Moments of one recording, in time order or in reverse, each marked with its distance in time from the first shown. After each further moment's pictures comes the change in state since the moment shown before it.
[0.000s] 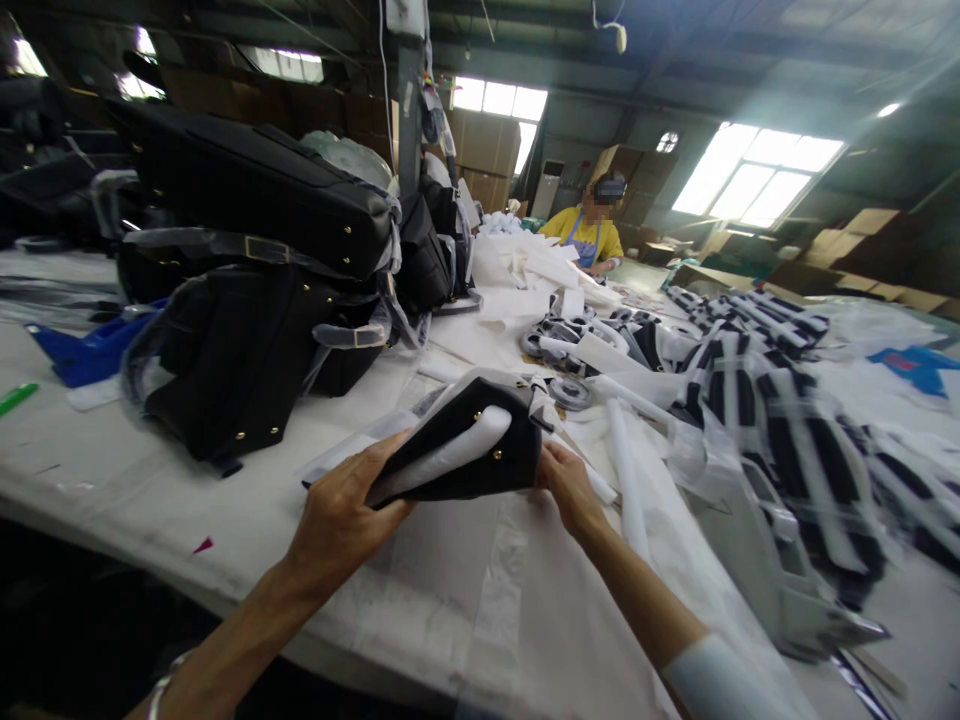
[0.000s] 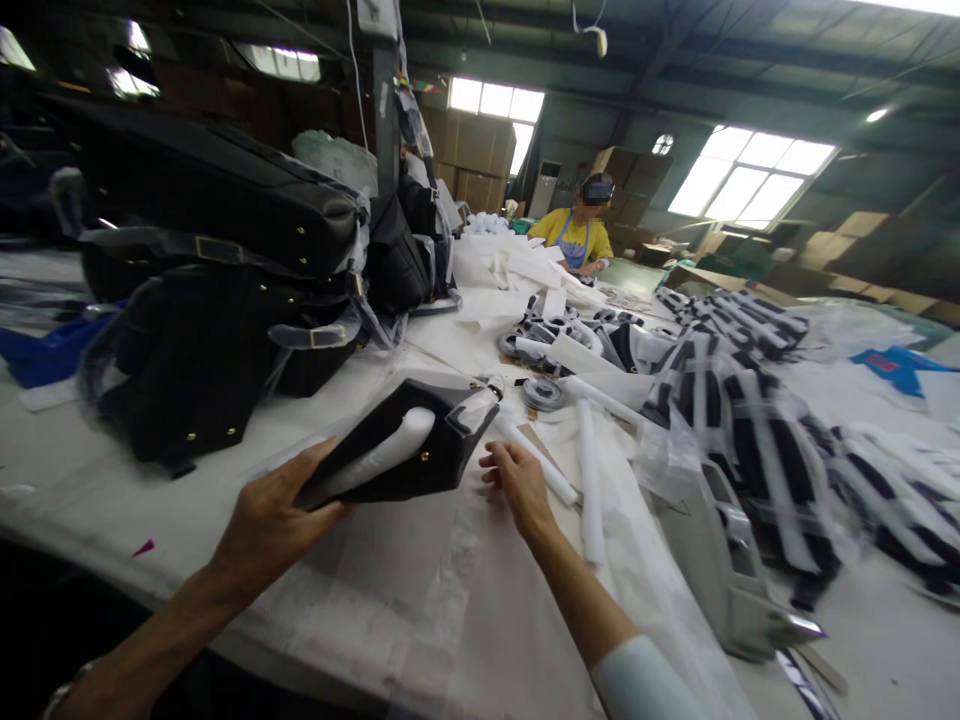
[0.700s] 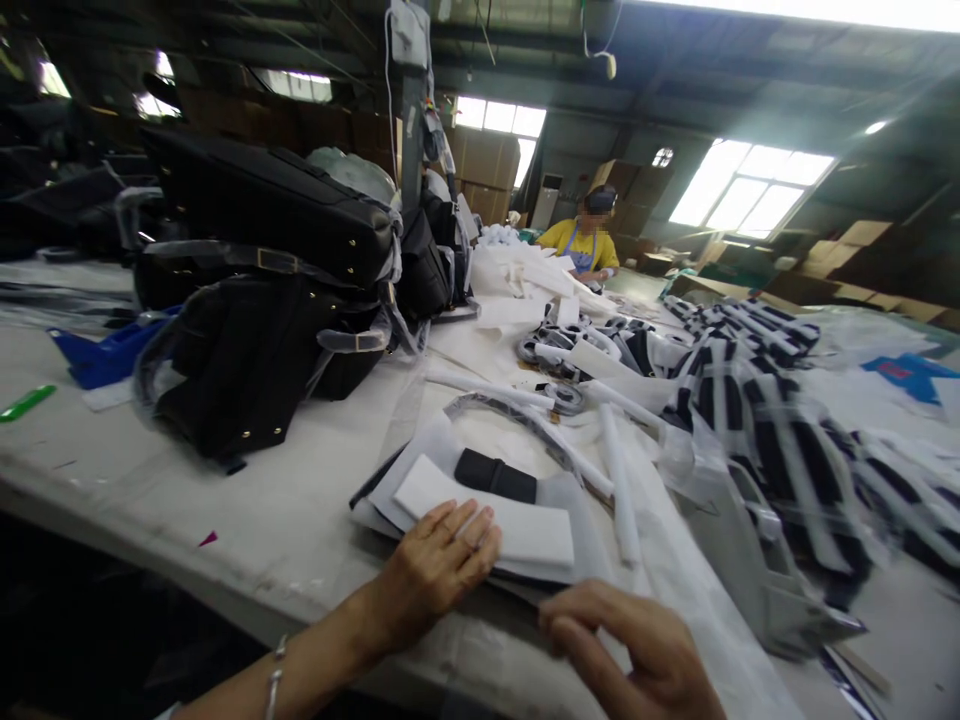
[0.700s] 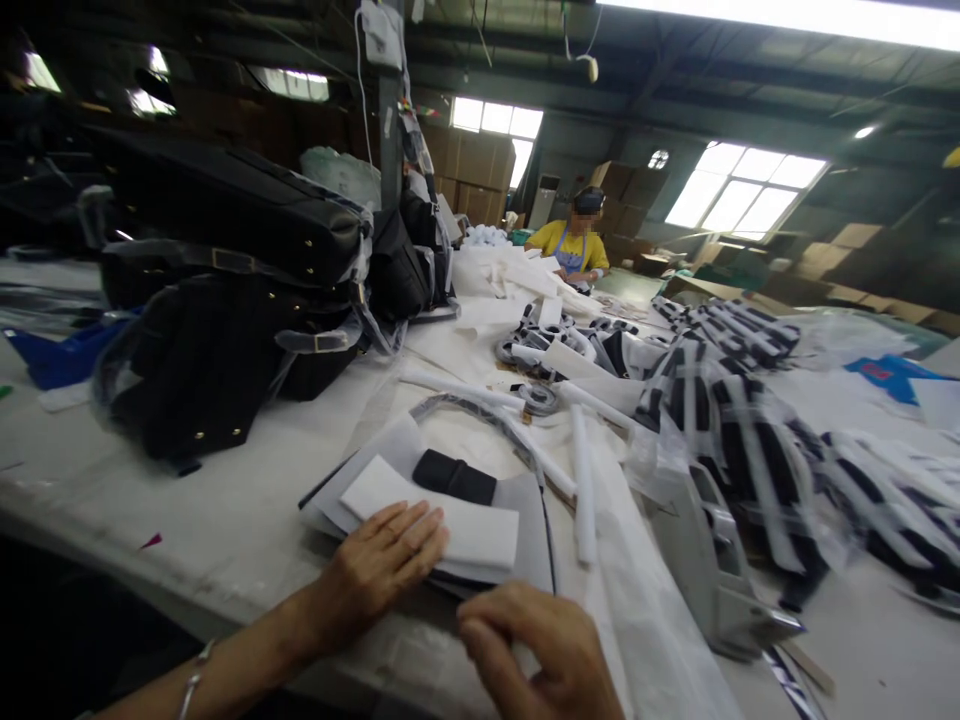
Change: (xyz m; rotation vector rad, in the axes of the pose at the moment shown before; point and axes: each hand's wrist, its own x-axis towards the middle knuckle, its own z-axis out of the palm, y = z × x) left_hand -0.049 0.053 0.072 0.088 -0.076 0.539; right_hand -0.159 -0.021 -0.014 -0.708 -0.175 -0.835
